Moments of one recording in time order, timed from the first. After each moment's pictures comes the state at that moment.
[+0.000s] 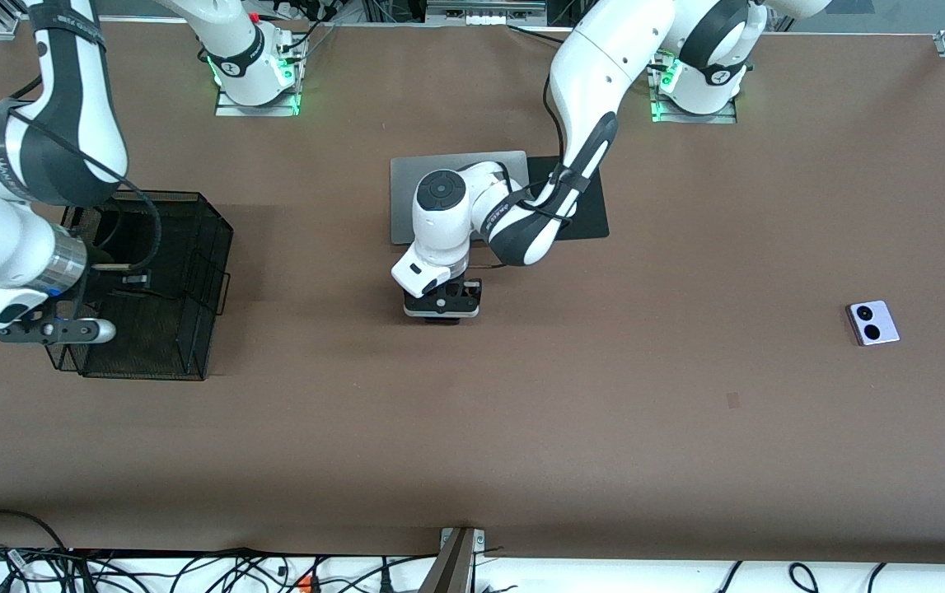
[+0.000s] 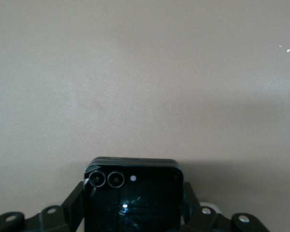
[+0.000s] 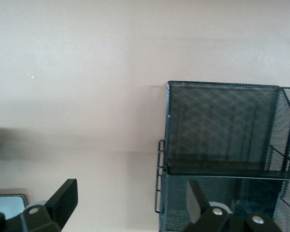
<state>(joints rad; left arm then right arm) -0.80 1.02 -0.02 -1.15 0.16 2.35 -0.93 0.35 0.32 -0.33 -1.58 0.13 1.82 -0.01</state>
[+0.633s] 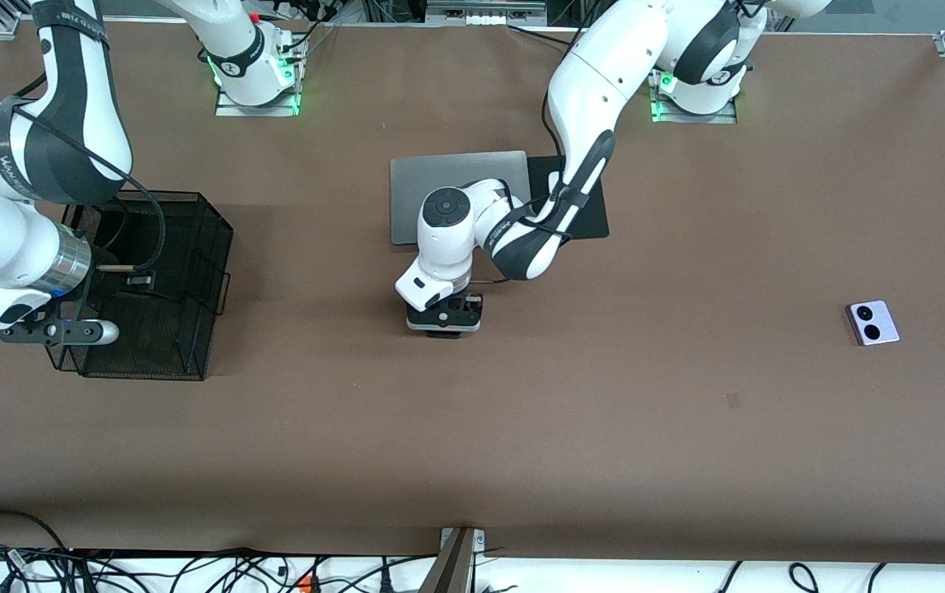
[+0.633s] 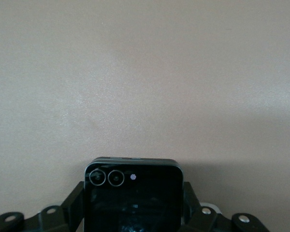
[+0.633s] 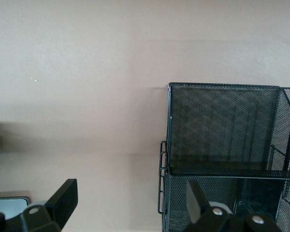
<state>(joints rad) -0.79 1.09 -0.01 -1.08 0.16 2.38 -0.92 0.34 0.32 -0.33 -1.58 0.13 1.82 0.00</state>
